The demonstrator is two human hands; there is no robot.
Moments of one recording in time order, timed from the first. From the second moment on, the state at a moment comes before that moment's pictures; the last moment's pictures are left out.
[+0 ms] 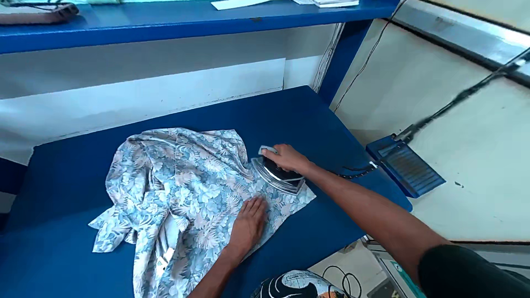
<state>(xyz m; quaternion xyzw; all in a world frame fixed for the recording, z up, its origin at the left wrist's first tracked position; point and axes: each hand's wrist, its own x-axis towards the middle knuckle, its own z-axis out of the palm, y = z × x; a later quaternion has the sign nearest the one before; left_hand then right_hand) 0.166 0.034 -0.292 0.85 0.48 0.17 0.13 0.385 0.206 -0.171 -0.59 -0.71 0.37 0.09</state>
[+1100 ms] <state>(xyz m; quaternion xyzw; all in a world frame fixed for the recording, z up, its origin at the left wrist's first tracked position) -0.009 -0.162 -0.256 0.62 0.76 0.20 0.00 0.475 0.175 -0.172 -0.23 -0.93 0.29 -0.04</state>
